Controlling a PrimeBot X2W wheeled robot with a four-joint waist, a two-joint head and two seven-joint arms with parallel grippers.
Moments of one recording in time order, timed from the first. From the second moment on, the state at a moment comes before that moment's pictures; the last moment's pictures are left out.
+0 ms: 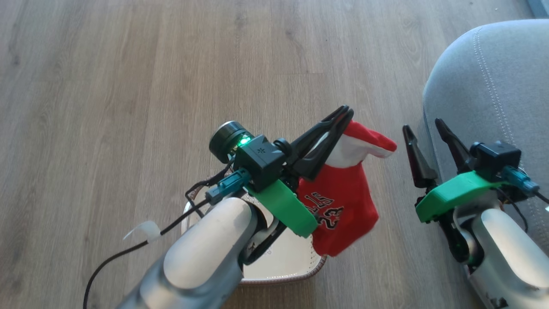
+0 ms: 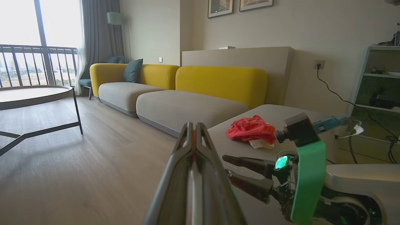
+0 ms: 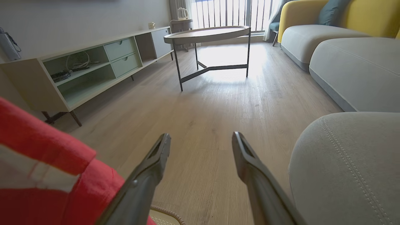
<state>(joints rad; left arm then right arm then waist) -0.53 0.05 -0.78 0.15 -0.42 -0.11 -0.26 -0.35 -0.33 0.39 0.30 0.56 0.12 -0.26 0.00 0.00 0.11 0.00</state>
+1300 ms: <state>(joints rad) -0.49 0.05 -0.74 0.19 -0.40 -0.11 -0.26 -0.12 -0.23 0.09 0.13 0.46 0.12 -0.26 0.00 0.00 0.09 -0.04</state>
